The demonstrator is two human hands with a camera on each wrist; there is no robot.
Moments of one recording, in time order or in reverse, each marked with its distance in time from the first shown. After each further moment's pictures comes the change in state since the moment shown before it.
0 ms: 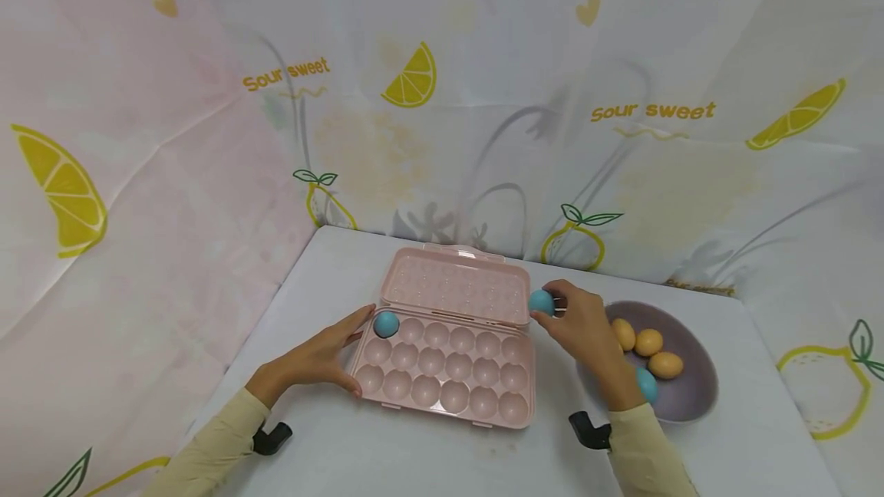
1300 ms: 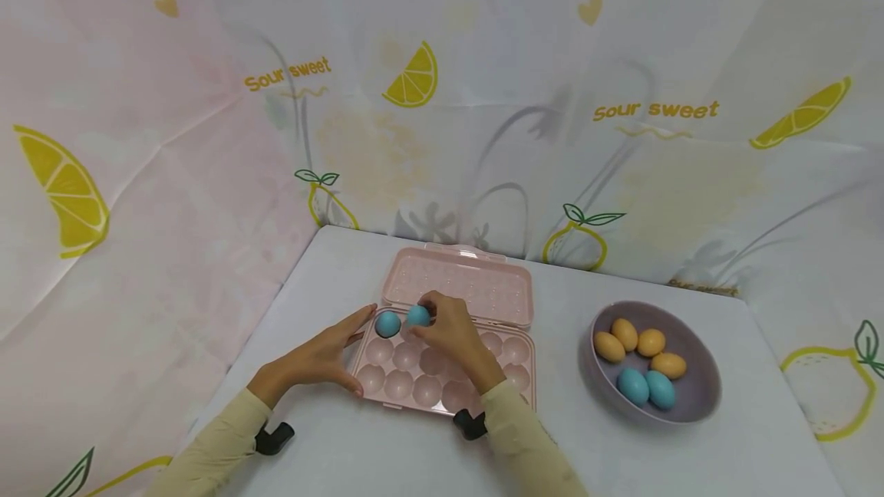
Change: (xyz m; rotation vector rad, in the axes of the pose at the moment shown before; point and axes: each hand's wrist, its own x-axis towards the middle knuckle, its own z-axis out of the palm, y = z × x) left_hand 0.000 -0.002 0.000 -0.016 0.001 0.008; right_hand 0.034 -0.080 0.158 0.353 -0.212 -0.060
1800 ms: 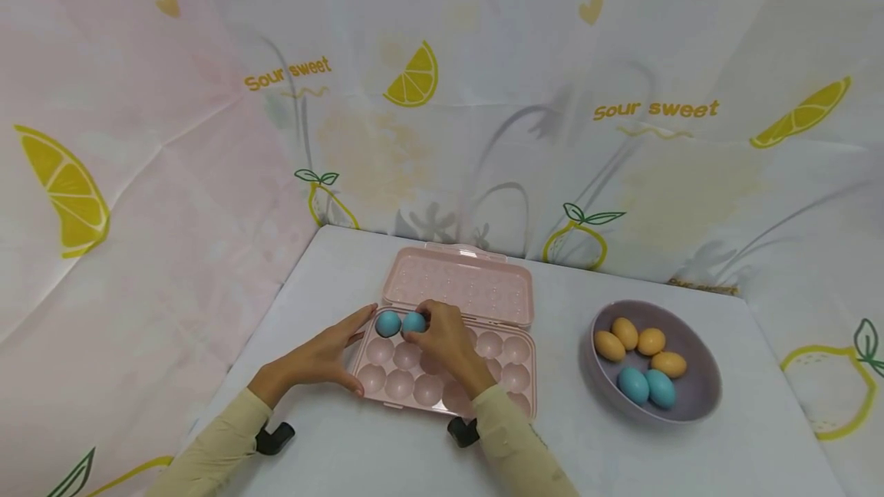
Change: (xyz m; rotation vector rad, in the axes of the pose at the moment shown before) left_hand 0.000 0.016 -0.003 -0.028 -0.006 -0.018; right_hand -0.003 0.009 0.019 -0.096 0.015 0.087
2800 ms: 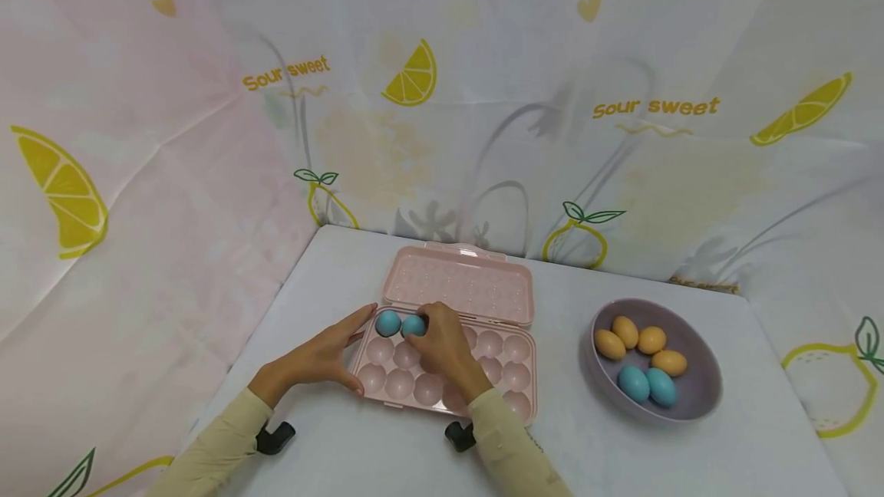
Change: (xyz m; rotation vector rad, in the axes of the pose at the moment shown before) left_hand -0.002 0.028 -0.008 -0.011 -0.009 0.003; right_hand -0.004 0.008 0.012 -0.106 0.069 -0.037
